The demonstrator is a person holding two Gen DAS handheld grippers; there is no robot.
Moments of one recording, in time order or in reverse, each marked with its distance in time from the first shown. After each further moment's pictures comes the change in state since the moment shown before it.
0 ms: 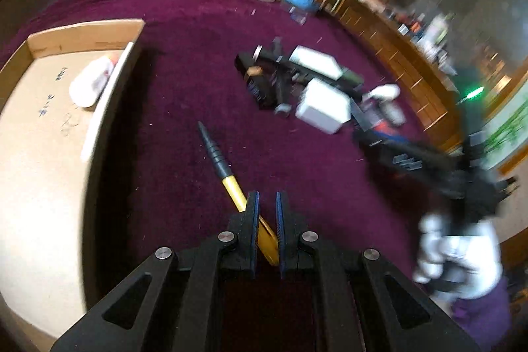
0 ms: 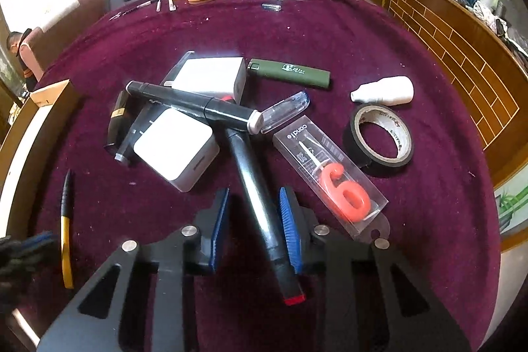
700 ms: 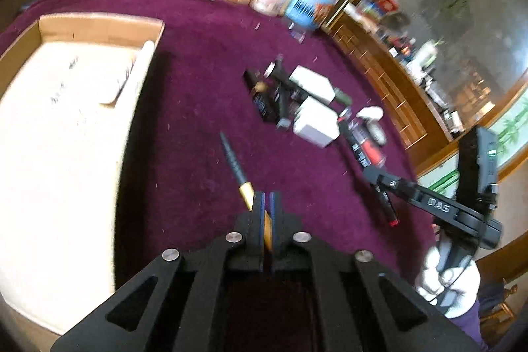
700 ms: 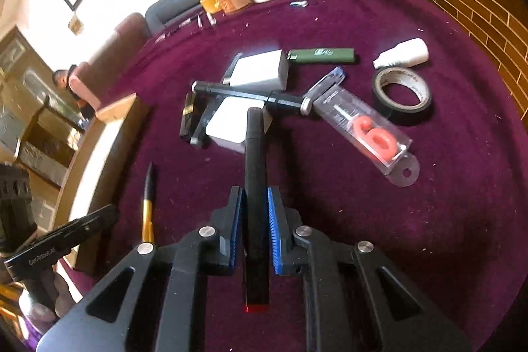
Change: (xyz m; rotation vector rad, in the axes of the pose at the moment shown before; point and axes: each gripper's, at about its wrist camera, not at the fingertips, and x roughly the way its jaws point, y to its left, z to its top) left arm -0.028 0.027 -0.004 -0.104 -0.005 -0.105; right arm -0.032 -0.008 -0.027 0.114 0.002 0.306
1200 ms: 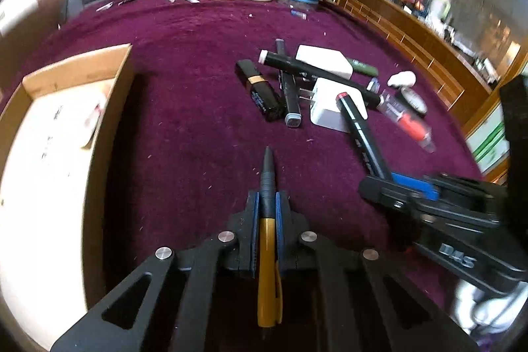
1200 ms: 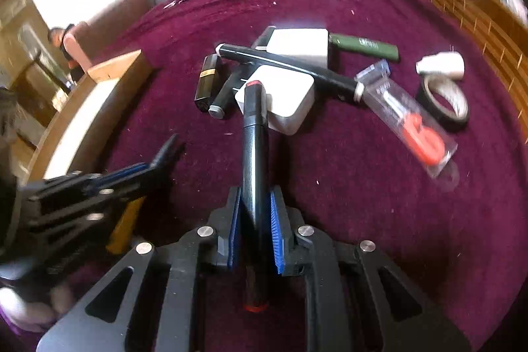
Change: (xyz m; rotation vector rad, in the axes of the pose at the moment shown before) left arm 0.033 -0.024 0.006 0.200 -0.012 0.188; right arm 0.035 0.043 -0.009 -0.163 0.036 -0.102
